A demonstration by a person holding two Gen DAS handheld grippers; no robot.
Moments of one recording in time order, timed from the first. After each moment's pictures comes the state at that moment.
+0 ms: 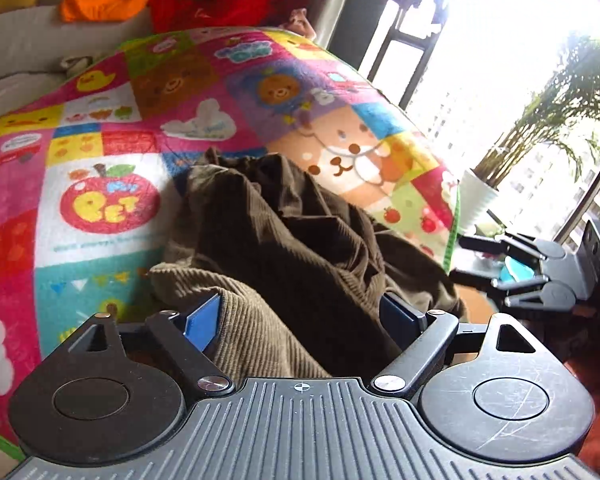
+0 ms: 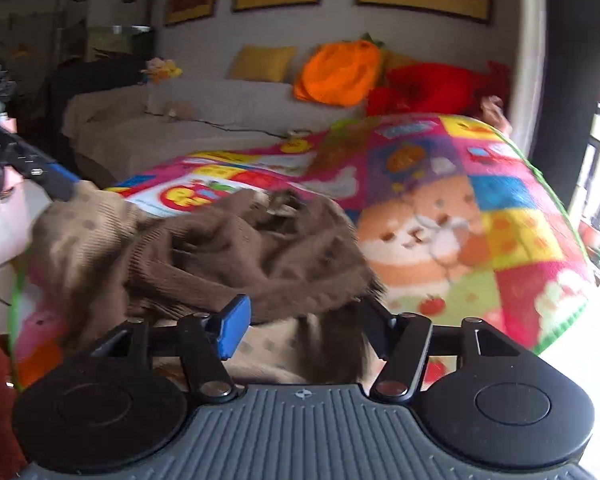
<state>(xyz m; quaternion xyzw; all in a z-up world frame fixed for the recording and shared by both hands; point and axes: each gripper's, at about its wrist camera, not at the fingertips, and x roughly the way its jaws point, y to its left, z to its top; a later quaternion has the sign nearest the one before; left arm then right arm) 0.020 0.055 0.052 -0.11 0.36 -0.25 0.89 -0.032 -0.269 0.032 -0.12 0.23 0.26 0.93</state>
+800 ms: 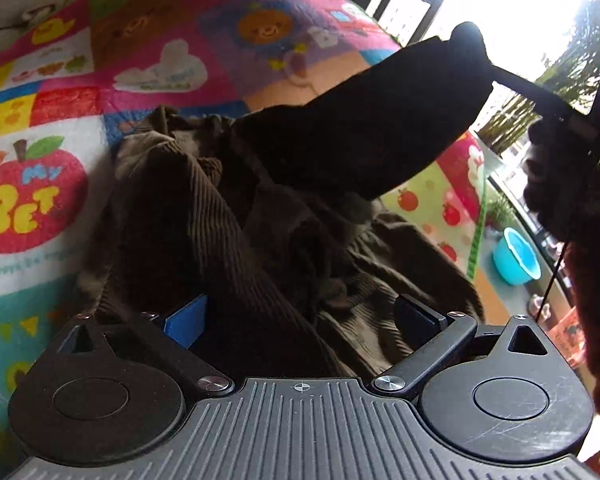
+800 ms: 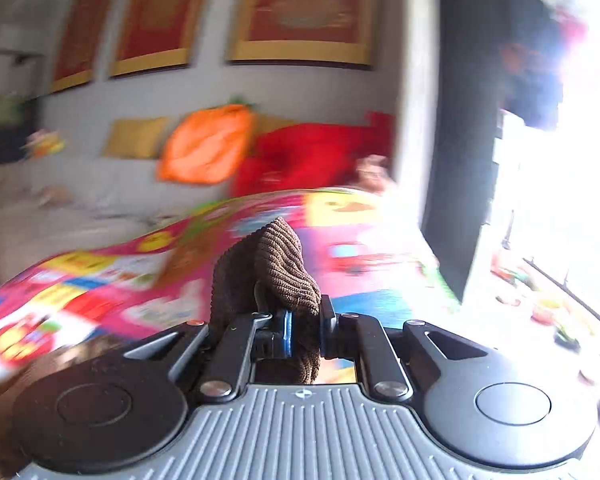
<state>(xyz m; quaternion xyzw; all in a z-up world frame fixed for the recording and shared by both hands) 0.131 -0.017 -0.008 -0.05 0.44 -0.25 0.86 0.143 -0.347 0.102 -0.05 0.13 0.04 0.99</state>
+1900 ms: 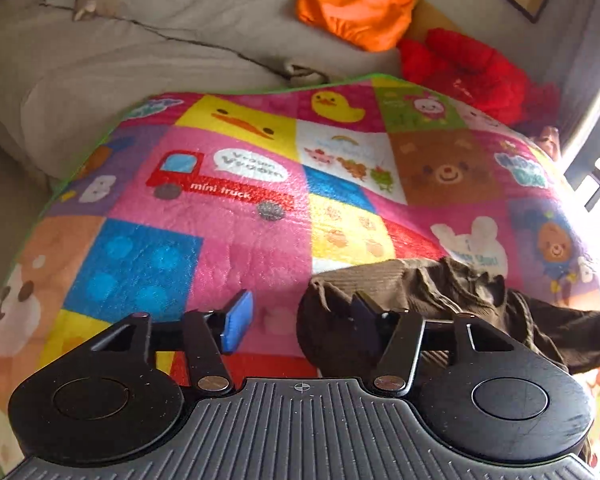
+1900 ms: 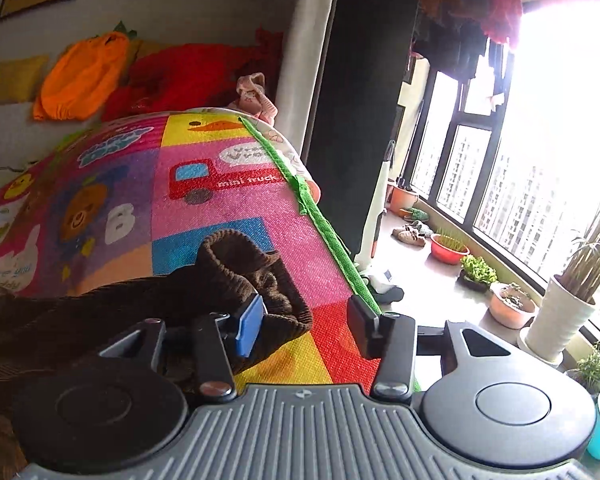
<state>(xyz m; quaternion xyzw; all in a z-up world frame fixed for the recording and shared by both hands) 0.188 0.261 -0.003 -0.21 0.33 -0.01 0.92 0.215 -0.392 0.058 -0.07 0.21 -0.11 0.97</state>
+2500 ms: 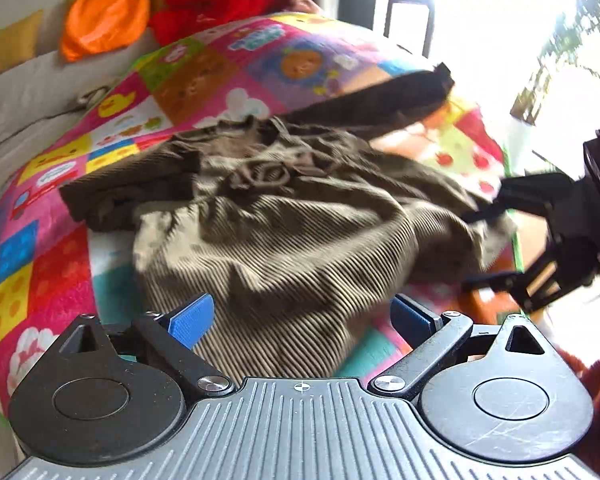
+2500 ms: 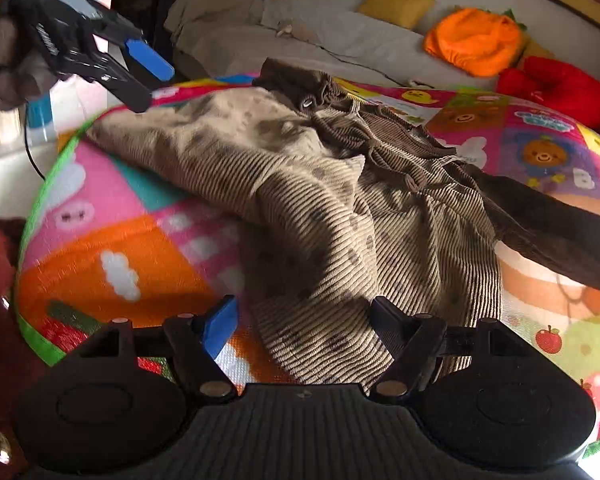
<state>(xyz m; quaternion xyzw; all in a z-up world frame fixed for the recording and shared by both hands) -0.008 0.058 0.006 0.09 0.35 -0.21 0.91 -0.018 -0.207 -0.036 -0.27 0.28 0.34 0.86</state>
